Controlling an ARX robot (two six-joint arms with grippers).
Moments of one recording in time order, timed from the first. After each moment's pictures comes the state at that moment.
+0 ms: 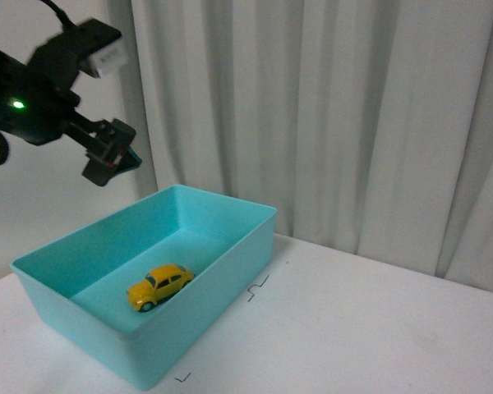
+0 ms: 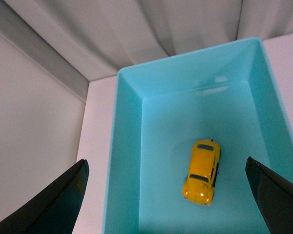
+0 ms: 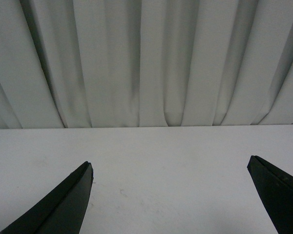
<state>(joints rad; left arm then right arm) 0.44 1.28 0.83 -0.09 0.15 0.52 0.00 0.00 0.01 0.00 0.00 -0.01</state>
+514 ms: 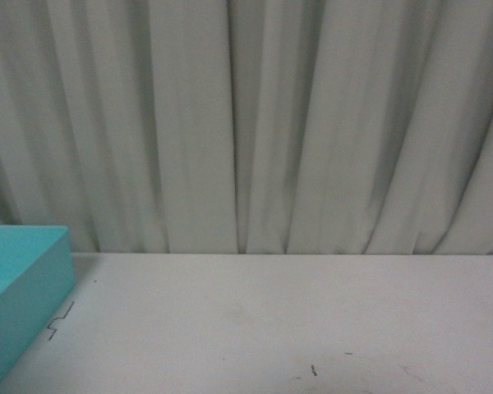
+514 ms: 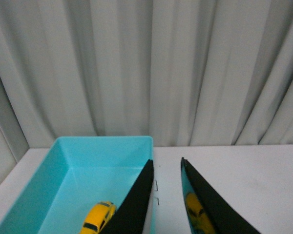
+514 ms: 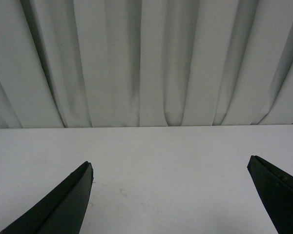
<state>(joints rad) 0.31 0.43 0.27 0.16 0.31 0.02 0.00 0.00 0.01 0.00 0.00 -0.01</state>
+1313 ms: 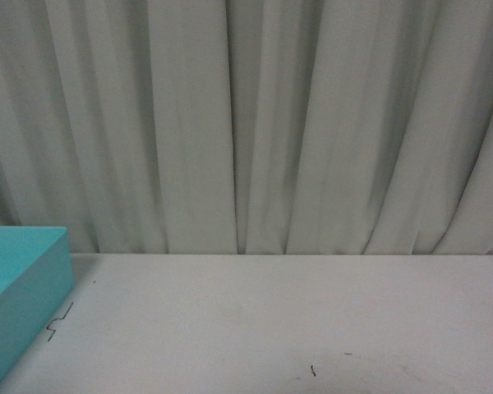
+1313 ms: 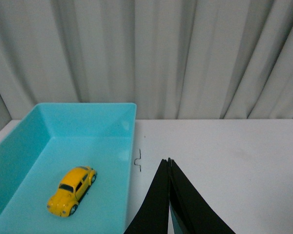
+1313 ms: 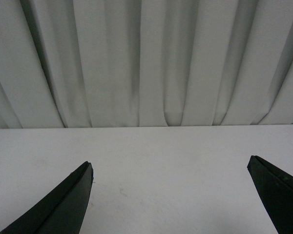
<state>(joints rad) 0.00 0.11 0.06 0.01 0.00 0.01 0.00 0.00 0.01 0.00 0.00 -0.01</state>
